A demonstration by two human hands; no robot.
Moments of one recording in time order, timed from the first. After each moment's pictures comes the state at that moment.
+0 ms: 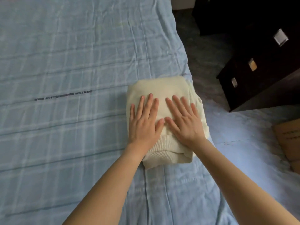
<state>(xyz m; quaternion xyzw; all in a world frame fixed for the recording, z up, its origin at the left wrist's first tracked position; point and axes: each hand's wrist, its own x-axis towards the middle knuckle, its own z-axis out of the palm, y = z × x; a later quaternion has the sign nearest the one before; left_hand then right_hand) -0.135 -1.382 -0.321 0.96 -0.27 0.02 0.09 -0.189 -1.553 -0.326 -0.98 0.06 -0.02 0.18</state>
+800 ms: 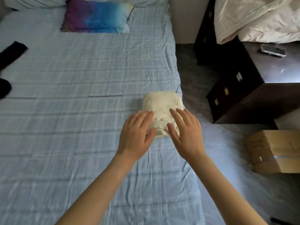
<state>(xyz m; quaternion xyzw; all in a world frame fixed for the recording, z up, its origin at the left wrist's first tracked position) -0.330 -1.284 -0.004 0.93 -0.28 0.05 0.22 -0.380 -1.468 -0.006 -0.96 0.06 -0.10 0.27</state>
